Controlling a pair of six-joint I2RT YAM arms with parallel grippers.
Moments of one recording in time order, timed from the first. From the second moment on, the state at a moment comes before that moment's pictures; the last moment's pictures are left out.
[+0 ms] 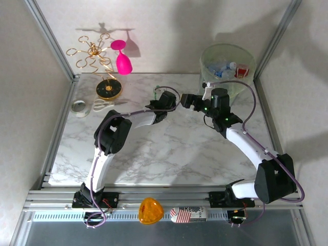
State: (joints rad) left arm -0.63 2.25 1.59 -0.04 -0.47 -0.58; right arm 0.39 1.34 0.95 0.05 -0.24 0.44
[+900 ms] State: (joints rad) left arm -0.58 2.15 1.36 0.07 -0.46 -0.58; right arm 0.39 1.35 0.94 0.05 -0.24 0.46
